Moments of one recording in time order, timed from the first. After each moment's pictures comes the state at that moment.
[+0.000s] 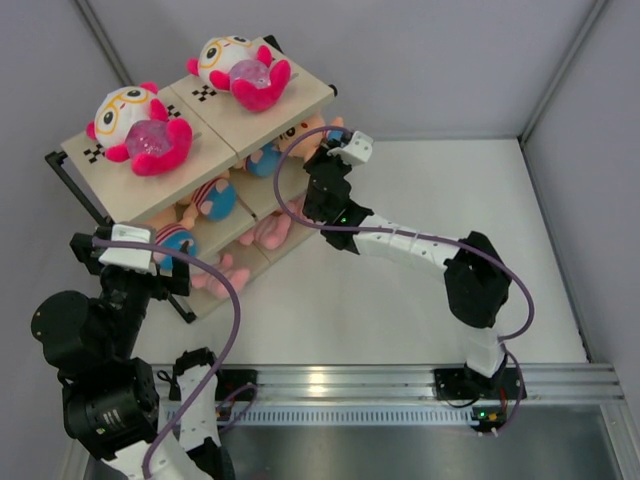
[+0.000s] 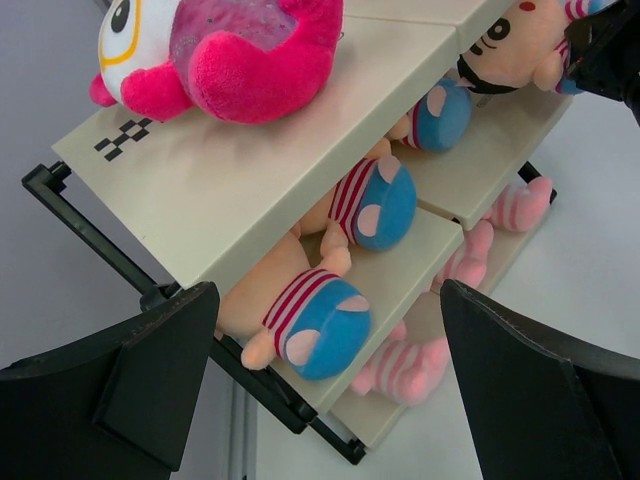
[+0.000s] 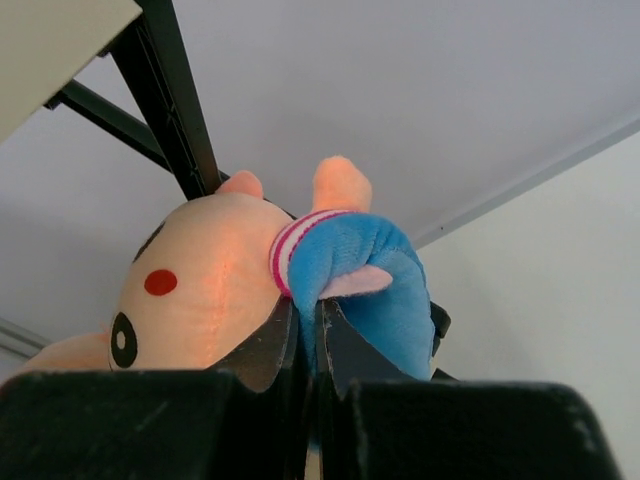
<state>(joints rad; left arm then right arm) 0.40 0.60 1.62 -1.05 0.48 0.30 0.95 1.91 1.58 0.58 1.12 0.37</state>
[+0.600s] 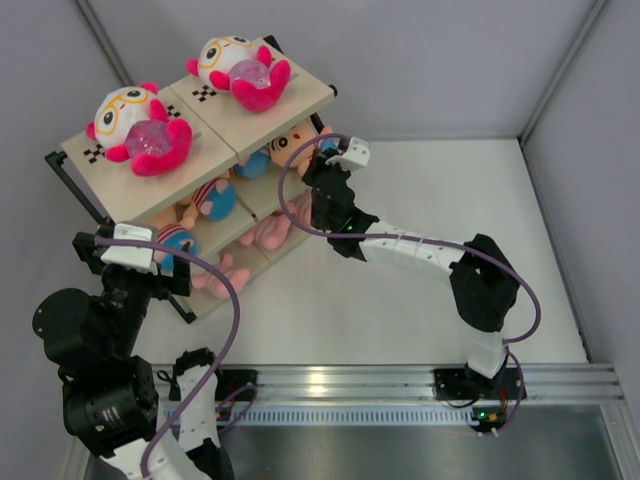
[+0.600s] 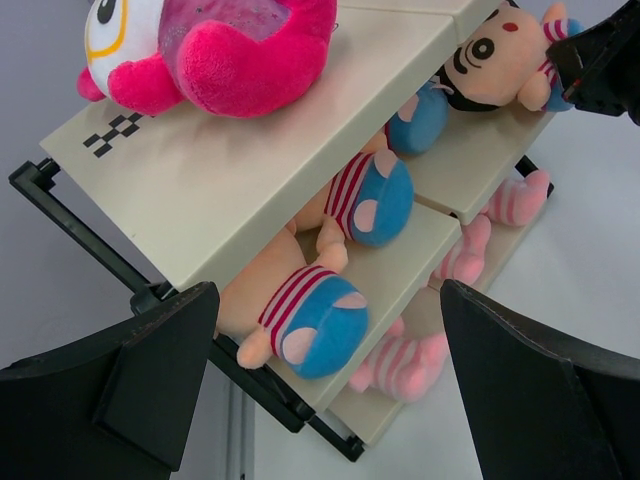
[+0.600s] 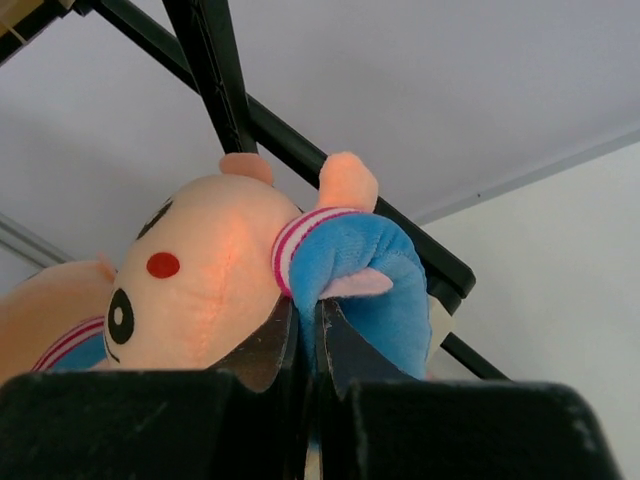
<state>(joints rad) 0.39 0.60 1.60 -1.05 0.48 0.31 0.95 1.87 1.47 0.57 0.96 0.42</state>
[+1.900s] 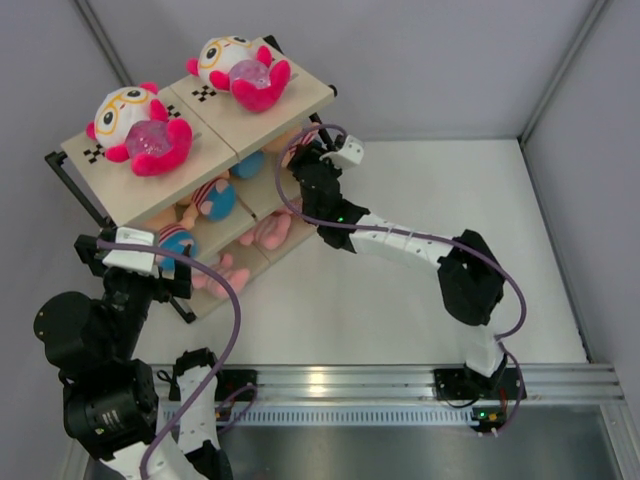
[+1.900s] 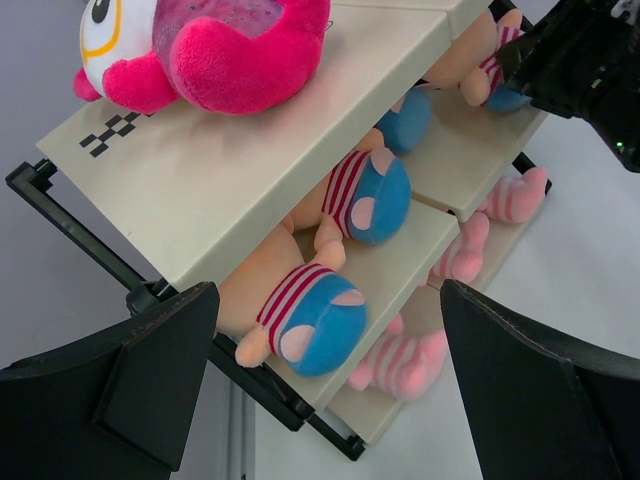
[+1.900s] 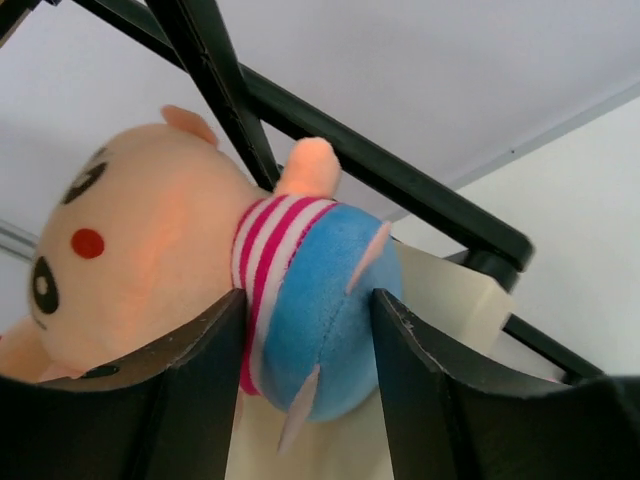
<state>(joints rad) 0.38 0.59 1.59 -1.05 0.48 0.31 0.94 2.00 1.67 0.37 0.98 0.64</state>
